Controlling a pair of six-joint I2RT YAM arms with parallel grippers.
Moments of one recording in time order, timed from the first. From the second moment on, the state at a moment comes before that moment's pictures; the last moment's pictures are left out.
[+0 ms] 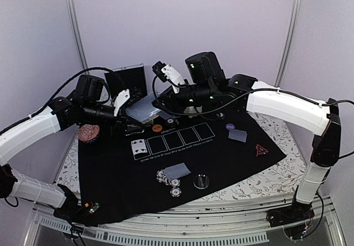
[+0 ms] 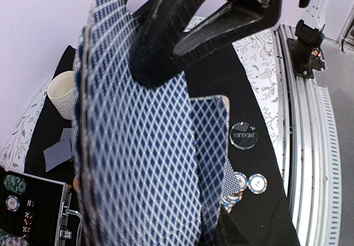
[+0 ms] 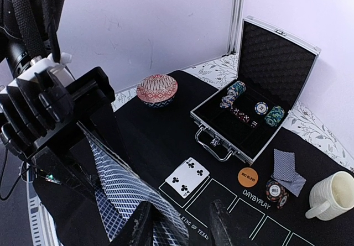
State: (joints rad) left arm -0.58 1.20 1.05 -0.46 0.56 0.44; right arm 1.01 1.81 1.77 -0.37 -0.11 -0.01
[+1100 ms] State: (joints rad) left arm -0.58 1.20 1.05 -0.46 0.56 0.44; right arm 1.01 1.73 1.72 -0.40 -0.11 -0.01
